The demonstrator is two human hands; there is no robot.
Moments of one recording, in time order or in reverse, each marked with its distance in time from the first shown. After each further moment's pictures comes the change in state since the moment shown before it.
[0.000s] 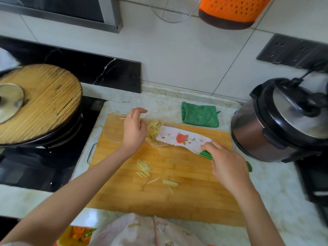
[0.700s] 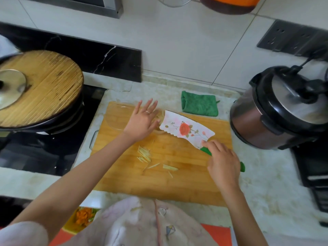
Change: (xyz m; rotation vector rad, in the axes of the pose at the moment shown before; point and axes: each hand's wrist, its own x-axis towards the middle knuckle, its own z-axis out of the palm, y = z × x) left_hand -0.011 -0.008 0.001 0.516 -0.447 0.387; right_hand -0.038 -0.006 0.049 0.080 0.287 0.132
